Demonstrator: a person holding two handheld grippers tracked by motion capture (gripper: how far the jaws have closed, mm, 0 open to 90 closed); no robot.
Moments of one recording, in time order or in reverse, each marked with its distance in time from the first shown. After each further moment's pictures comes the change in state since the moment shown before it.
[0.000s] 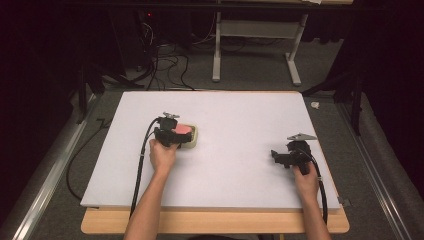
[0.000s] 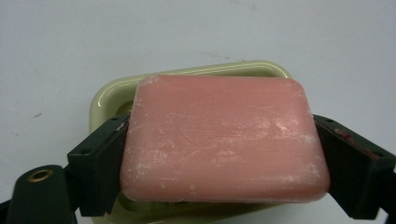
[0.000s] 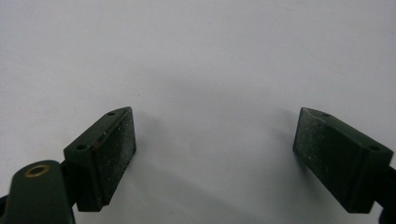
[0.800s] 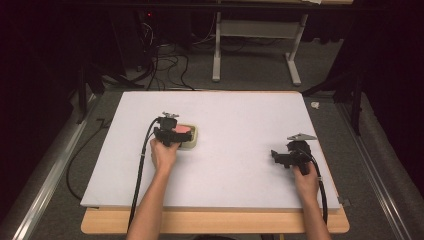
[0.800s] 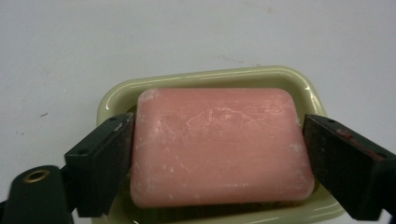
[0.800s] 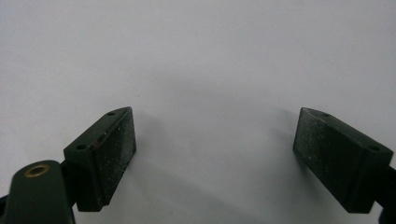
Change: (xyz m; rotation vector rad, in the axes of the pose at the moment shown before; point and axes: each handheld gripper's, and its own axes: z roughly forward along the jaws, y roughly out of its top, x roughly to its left) left arm 0.000 0.001 0.004 -0.031 0.039 -0.016; right arm 0.000 0.000 0.000 0.000 0.000 0.000
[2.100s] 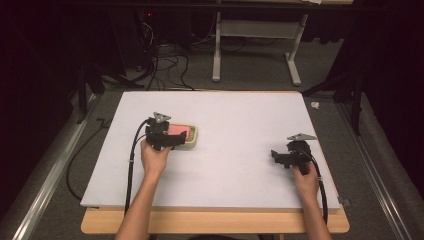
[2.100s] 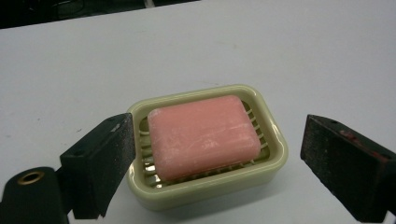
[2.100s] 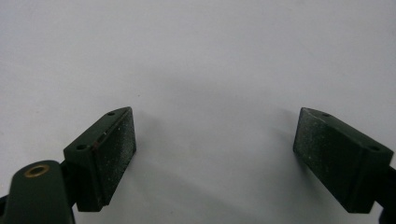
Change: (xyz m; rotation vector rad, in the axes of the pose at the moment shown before) left arm 0.005 -0.007 -0.057 -0.116 -0.052 0.068; right arm 0.000 0.000 0.000 0.000 0.001 0.001
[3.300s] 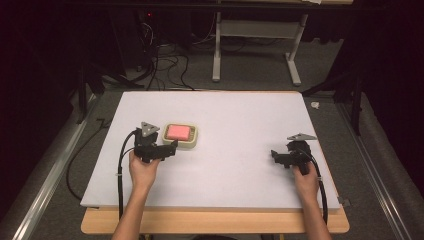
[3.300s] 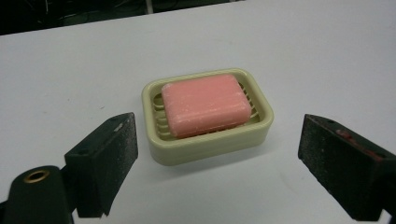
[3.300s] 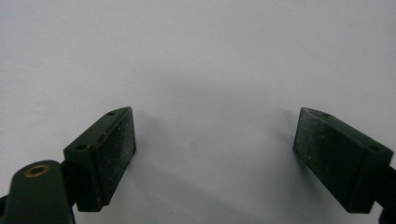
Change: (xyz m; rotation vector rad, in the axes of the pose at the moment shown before) left arm 0.003 -0.025 -0.045 -0.050 -0.006 0.011; right arm 0.000 0.000 0.000 0.001 -0.001 0.001
